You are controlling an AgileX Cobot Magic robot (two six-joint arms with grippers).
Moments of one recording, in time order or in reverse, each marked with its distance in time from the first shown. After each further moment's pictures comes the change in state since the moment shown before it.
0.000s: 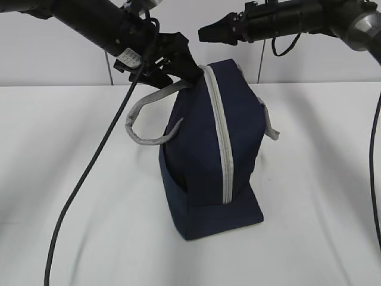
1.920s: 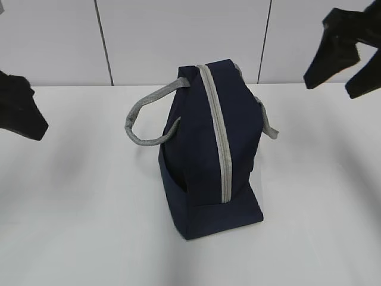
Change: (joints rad) left arm 0.032 -0.757 0.652 0.662 0.097 -0.470; right arm 0.036 -1.113 1.217 -0.874 -0.003 1.055
